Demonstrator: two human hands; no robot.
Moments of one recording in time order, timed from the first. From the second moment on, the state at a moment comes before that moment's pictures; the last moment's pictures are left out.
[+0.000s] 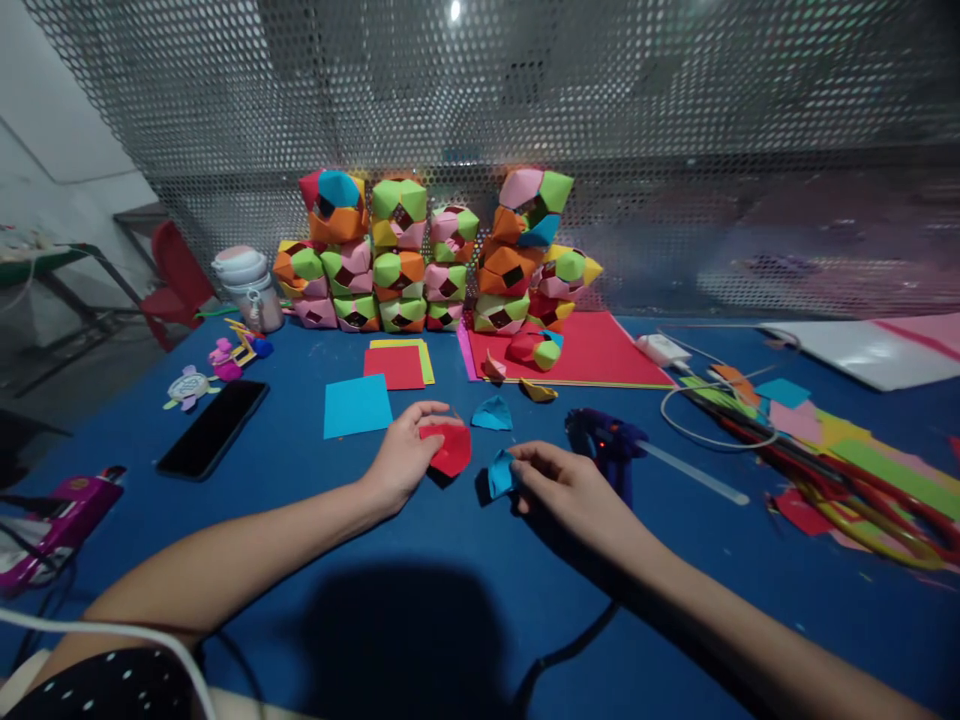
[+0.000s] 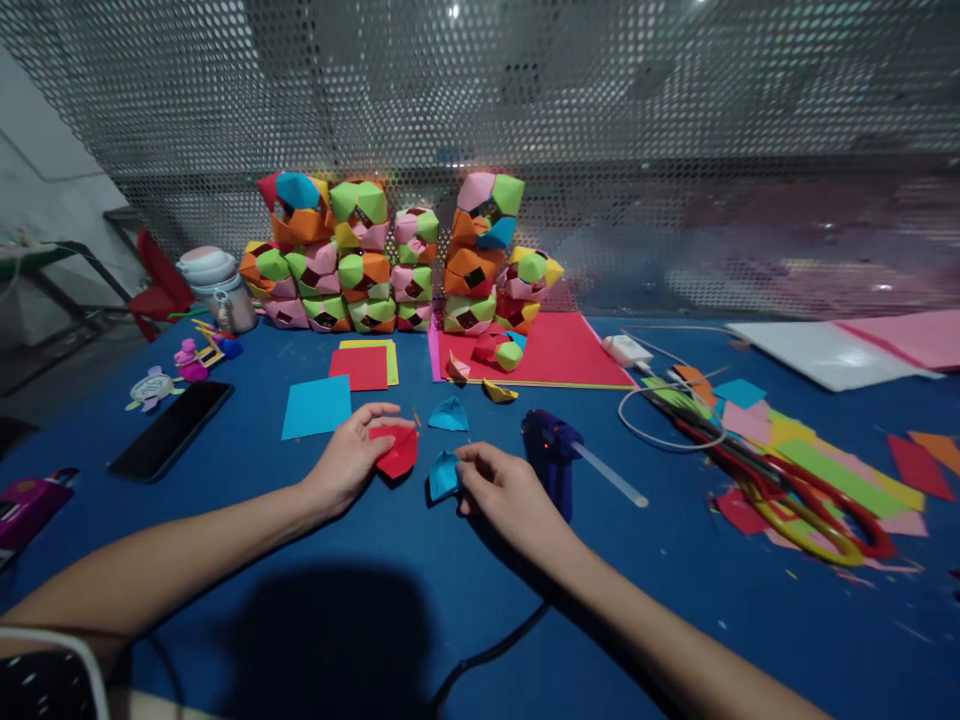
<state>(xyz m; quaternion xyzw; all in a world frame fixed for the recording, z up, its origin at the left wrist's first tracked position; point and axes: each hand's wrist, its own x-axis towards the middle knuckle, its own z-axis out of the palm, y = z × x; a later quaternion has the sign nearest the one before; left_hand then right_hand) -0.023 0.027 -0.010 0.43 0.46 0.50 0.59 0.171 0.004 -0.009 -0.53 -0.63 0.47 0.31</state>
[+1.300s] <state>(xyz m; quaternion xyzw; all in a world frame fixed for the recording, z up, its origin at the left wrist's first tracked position) -0.012 -0.002 0.004 0.46 0.43 0.46 0.63 0.173 -0.013 -0.008 -0.31 -0.84 0.11 0.42</state>
